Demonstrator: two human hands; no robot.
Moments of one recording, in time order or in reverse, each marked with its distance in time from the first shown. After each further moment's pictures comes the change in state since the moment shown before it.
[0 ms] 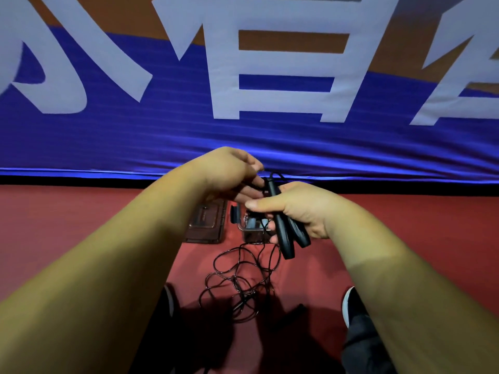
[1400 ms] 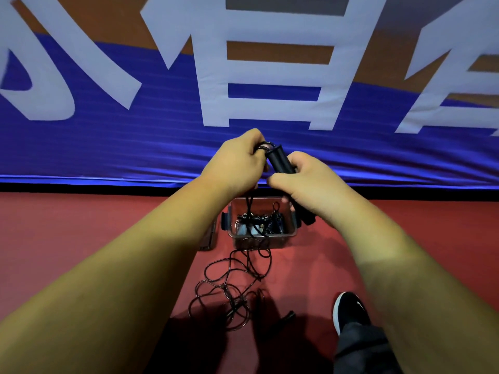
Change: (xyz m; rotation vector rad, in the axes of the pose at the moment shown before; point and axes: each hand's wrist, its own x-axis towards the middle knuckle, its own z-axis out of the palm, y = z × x) left_hand 0.015 0.027 0.034 0.450 0.347 0.460; right_hand -0.020 -0.025 -0.037 -0.382 0.509 -0.361
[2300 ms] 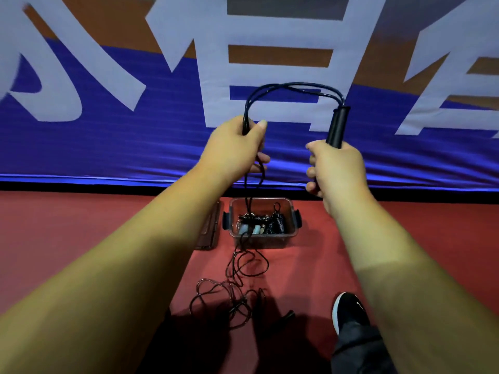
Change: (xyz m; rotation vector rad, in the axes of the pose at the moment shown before) left_hand 0.008 0.012 -0.005 -0.476 0.105 -0.156; right_hand 0.020 0.008 -0.016 0.515 0.485 0.179
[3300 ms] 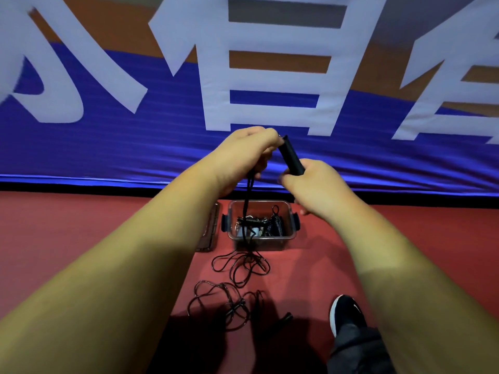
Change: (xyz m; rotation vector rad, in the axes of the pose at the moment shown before) left_hand -0.011 0.019 -0.002 -0.093 -0.298 -0.070; right_hand -0.025 -0.004 -0.008 -0.687 -0.364 -0.231
